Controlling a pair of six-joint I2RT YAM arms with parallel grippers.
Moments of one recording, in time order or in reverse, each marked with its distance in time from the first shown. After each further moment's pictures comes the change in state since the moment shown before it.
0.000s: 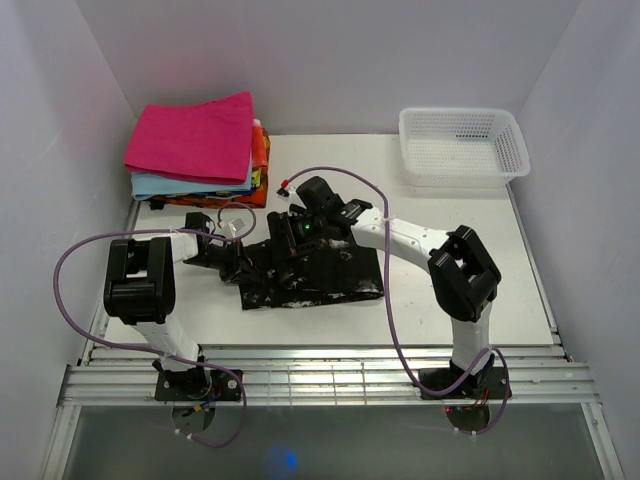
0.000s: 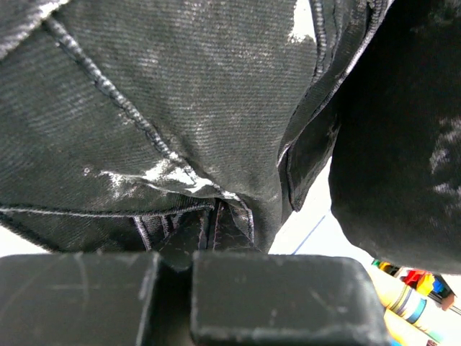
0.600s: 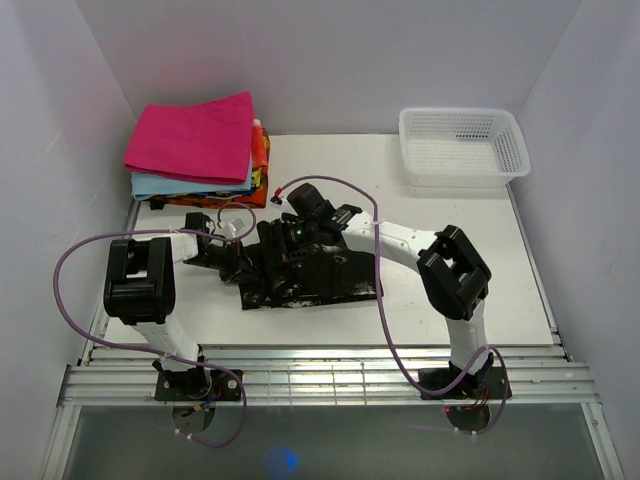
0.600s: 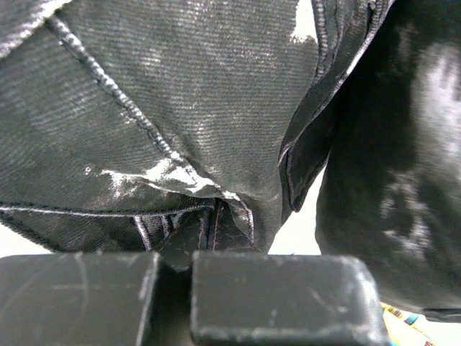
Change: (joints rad) left arm 0.000 -0.002 -0.003 0.006 -0.001 -0.010; right arm 0.039 0.039 0.014 0.019 -0.033 0.121
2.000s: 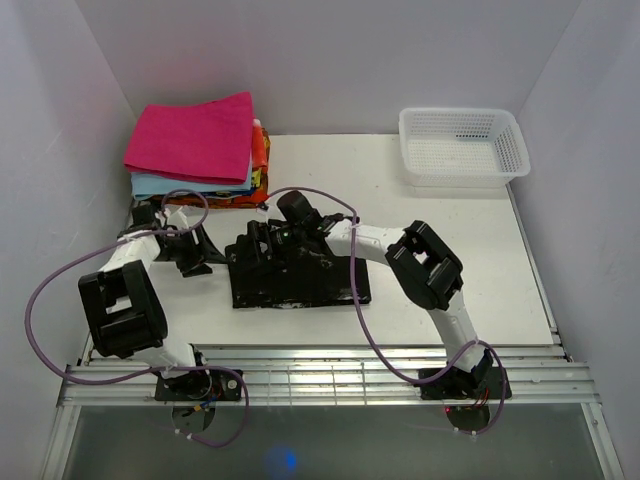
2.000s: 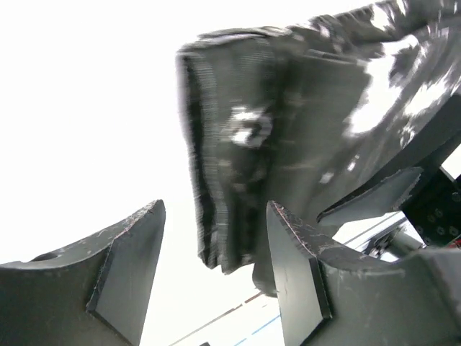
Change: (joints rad) left arm 0.270 -0.198 0.071 -0.154 -0.184 0.030; right arm 0.010 0.196 0.040 0.323 -0.193 0.220
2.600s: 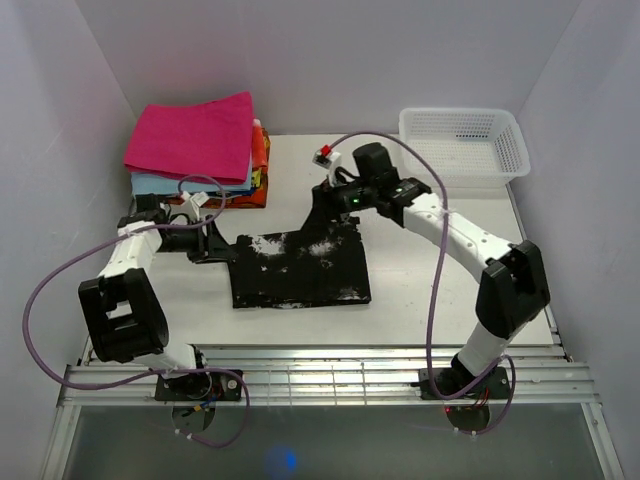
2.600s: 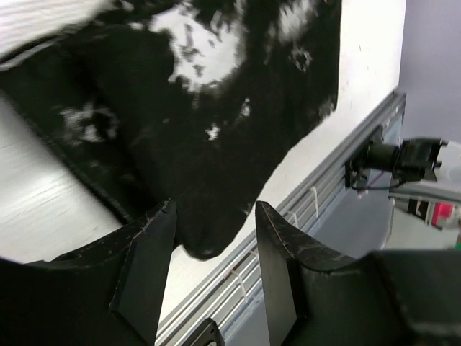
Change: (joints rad) left arm -0.011 -0.042 0.118 -0.225 0.290 0.293; right arm -0.239 -0.442 -0.105 -0.327 -0.019 -0.686
